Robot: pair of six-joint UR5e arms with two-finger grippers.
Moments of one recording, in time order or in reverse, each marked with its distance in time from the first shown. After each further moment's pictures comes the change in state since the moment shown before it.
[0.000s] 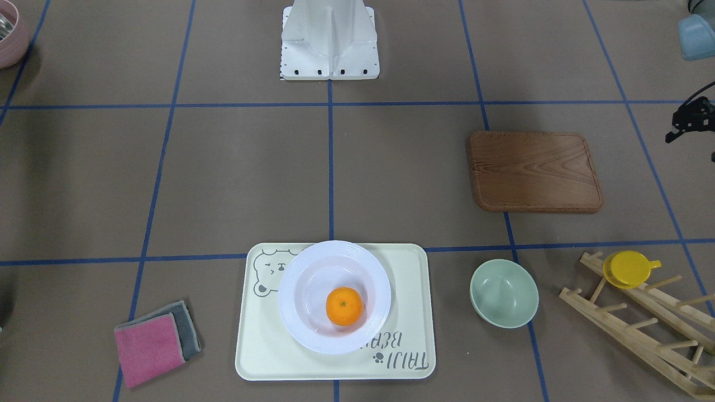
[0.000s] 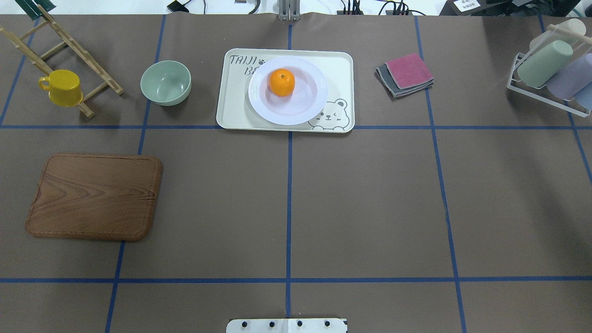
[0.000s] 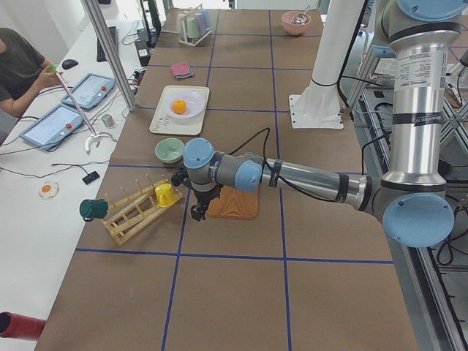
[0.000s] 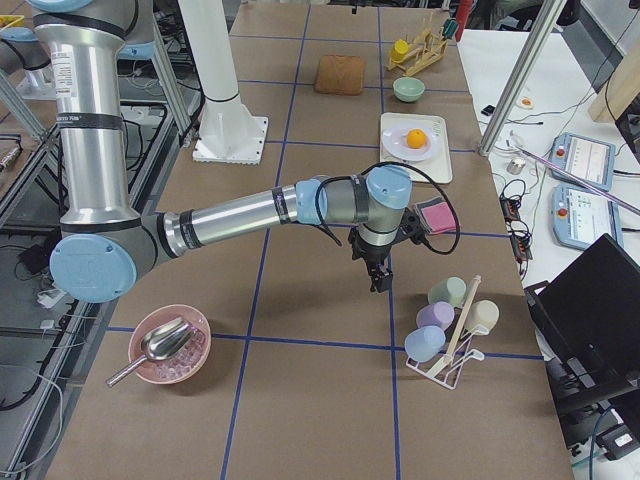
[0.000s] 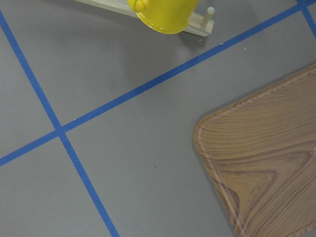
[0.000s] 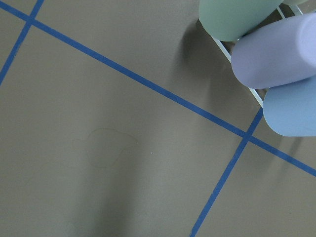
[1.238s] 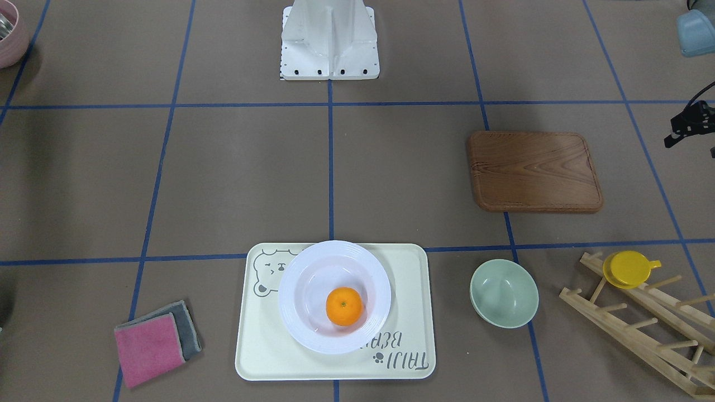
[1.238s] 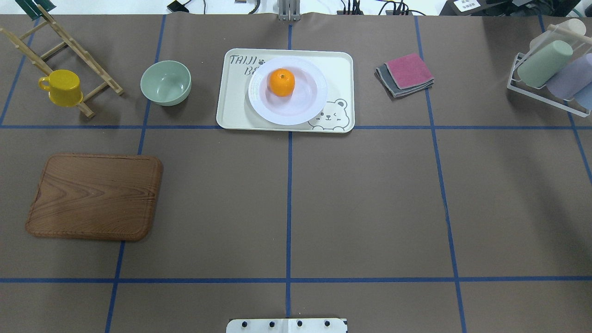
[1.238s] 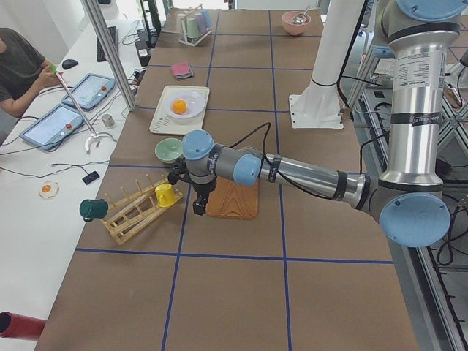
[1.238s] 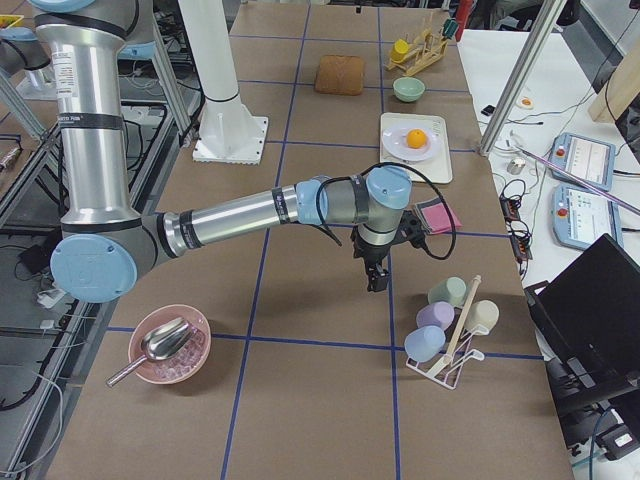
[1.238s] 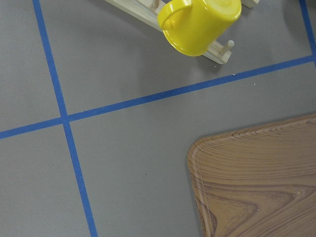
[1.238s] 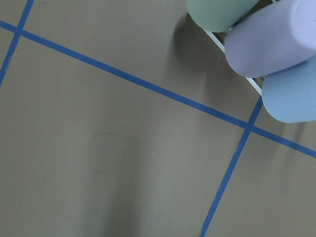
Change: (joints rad) left arm 0.000 -0.017 -0.019 0.003 0.010 -0.218; right arm -0.013 0.000 0.000 0.009 0.005 0.132
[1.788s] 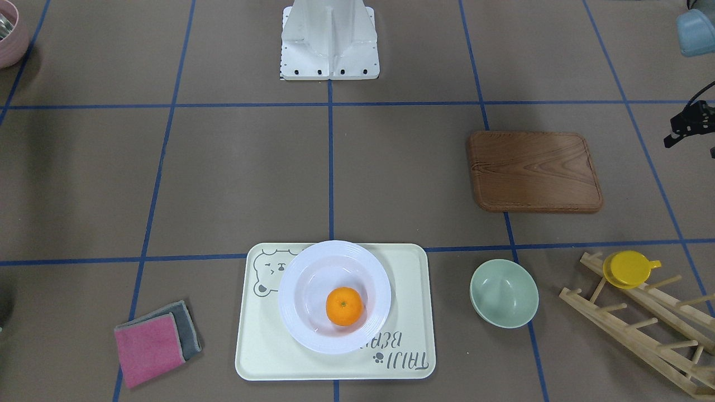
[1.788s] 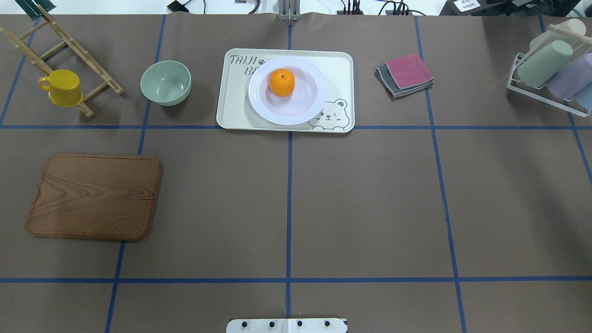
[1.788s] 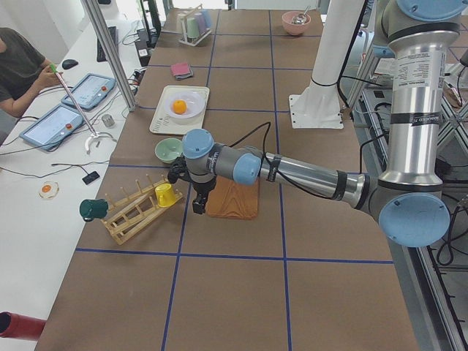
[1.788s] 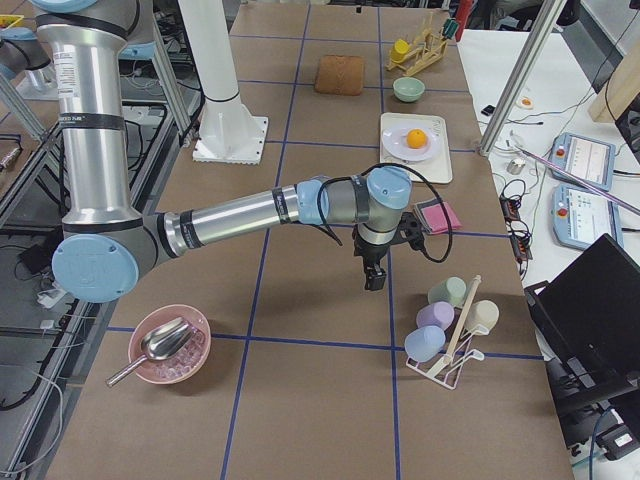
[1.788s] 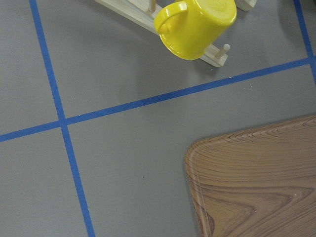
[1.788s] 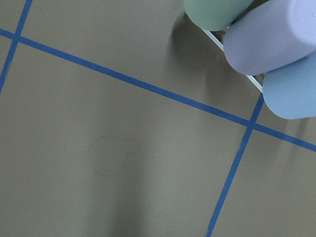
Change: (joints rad) left arm 0.000 -0.003 -0.003 -0.001 -0.001 -0.002; right arm -0.014 -0.001 -0.003 0.000 0.008 0.092
